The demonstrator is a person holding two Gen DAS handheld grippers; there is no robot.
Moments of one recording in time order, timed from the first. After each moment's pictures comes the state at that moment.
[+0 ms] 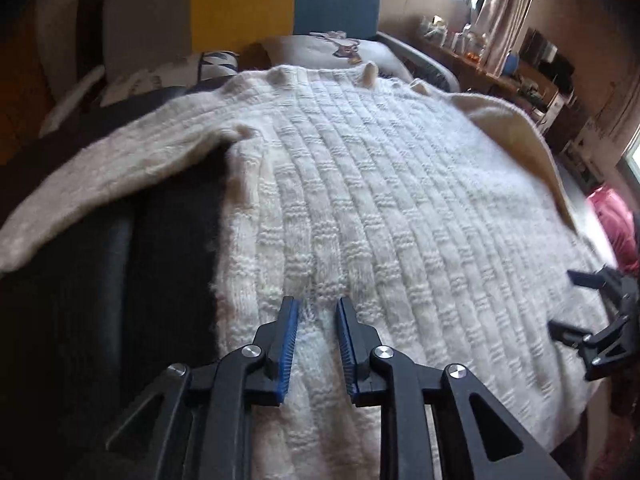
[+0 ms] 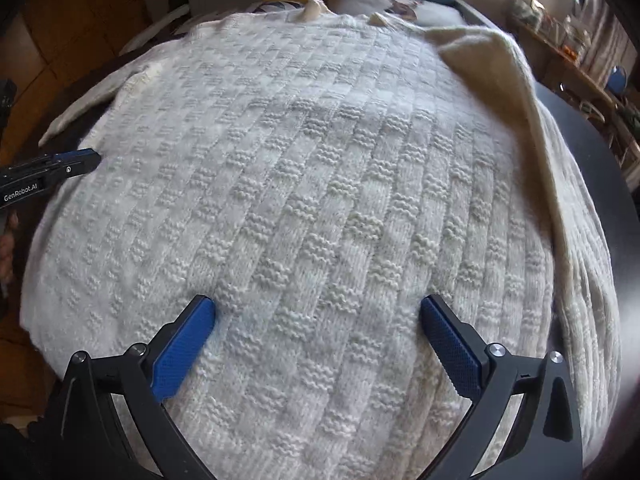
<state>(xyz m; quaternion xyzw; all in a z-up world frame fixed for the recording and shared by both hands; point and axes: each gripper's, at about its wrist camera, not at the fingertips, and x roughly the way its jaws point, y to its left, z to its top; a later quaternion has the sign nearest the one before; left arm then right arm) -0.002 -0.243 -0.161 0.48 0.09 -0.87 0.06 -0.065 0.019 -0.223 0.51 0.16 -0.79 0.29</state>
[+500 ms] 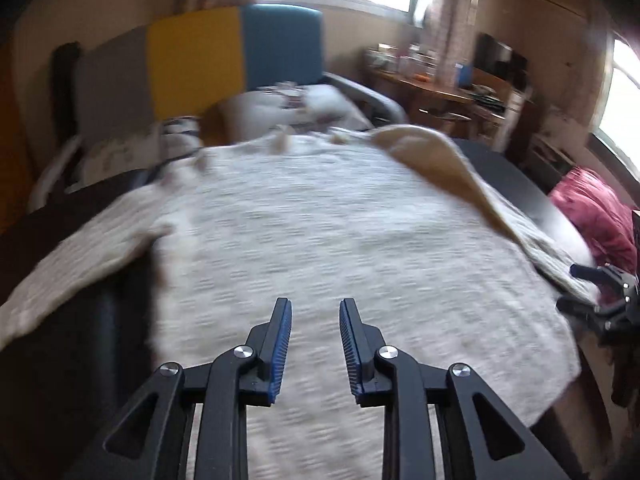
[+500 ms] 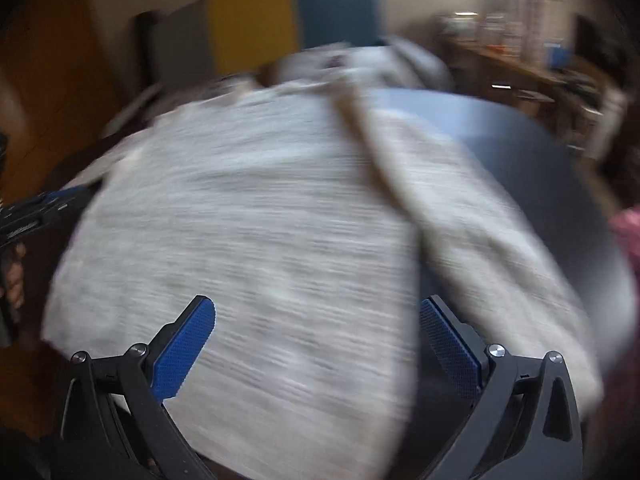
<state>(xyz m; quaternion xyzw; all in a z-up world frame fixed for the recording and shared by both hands) -0.001 -0.140 -0.105 0.42 0.04 -0.91 -0.01 -0.036 0.145 -0.163 0.44 0.06 -0.87 0.21</state>
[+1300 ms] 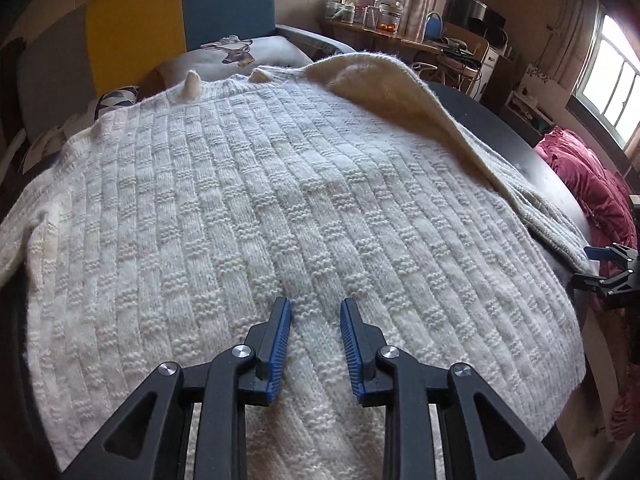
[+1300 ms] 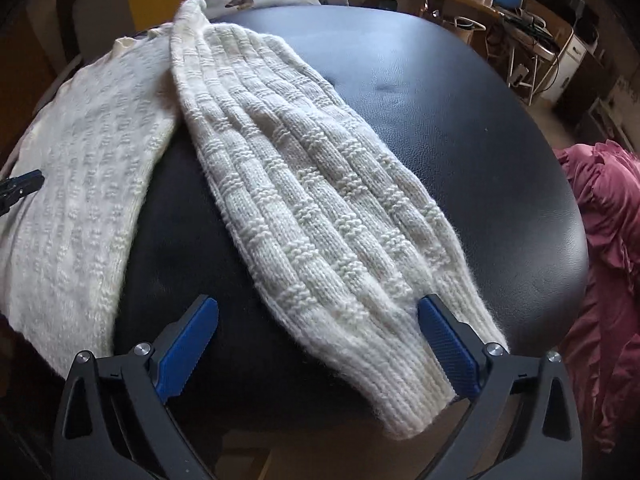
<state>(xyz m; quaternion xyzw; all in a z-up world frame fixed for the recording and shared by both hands) -0.041 -0.096 -0.162 0.48 0.03 -0.88 -0.06 -0.071 0.264 -0.208 0.54 0.09 -0.82 0.13</state>
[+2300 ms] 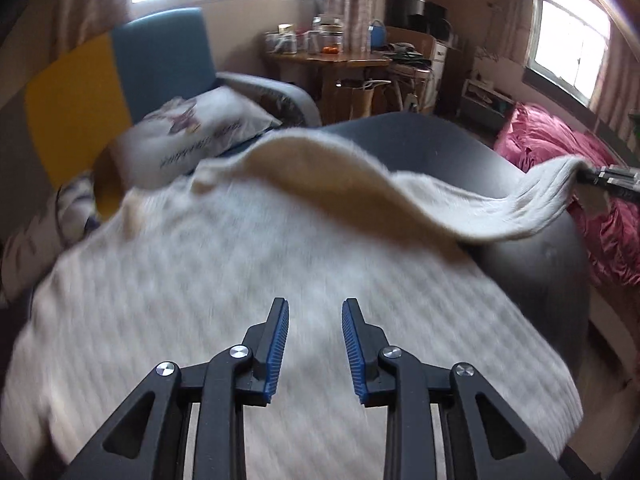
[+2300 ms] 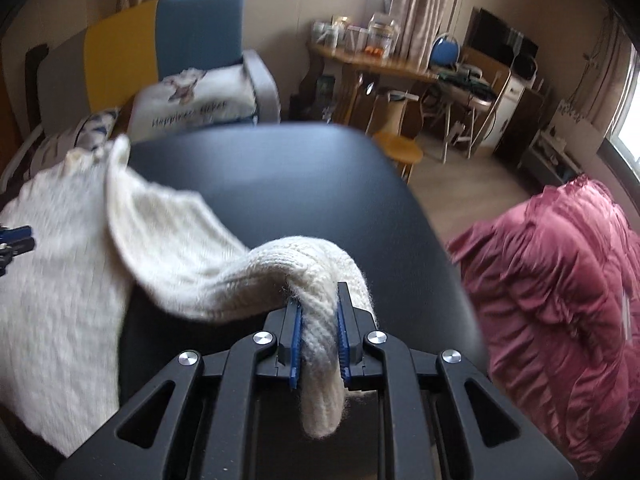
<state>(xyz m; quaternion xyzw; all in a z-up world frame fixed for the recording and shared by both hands) -0.166 -0.071 -0.114 0.43 -0.05 -0.89 -0.15 -0.151 0.289 -0.094 0.42 0.08 -0.90 0.04</state>
